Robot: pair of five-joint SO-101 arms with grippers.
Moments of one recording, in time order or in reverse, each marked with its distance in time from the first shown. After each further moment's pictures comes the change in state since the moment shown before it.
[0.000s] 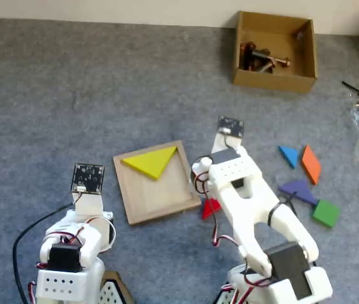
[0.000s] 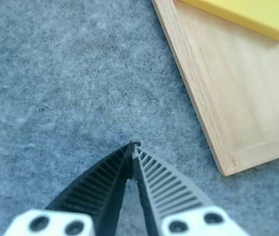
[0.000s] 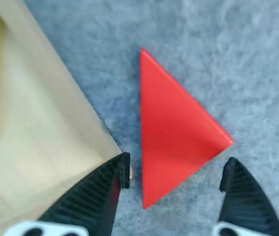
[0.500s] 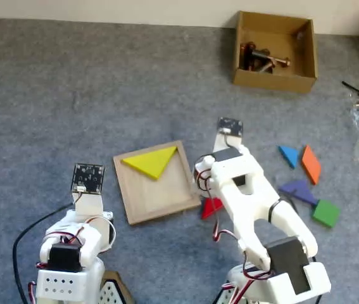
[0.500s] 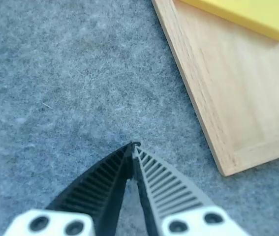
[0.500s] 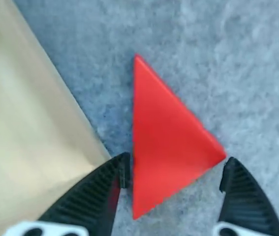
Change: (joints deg) left arm 0.0 0.0 0.0 0.0 0.0; right arm 2.3 1.4 0.0 -2.2 4.7
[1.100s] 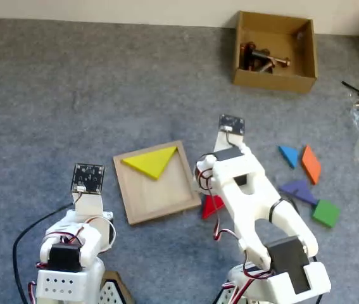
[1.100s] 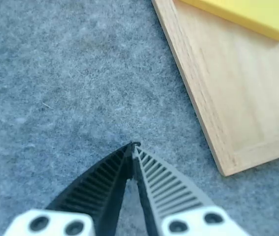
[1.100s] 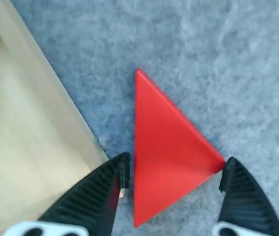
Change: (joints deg) left arm 0.0 0.0 0.0 0.0 0.0; right arm 0.4 0.0 0.0 -1.5 0.2
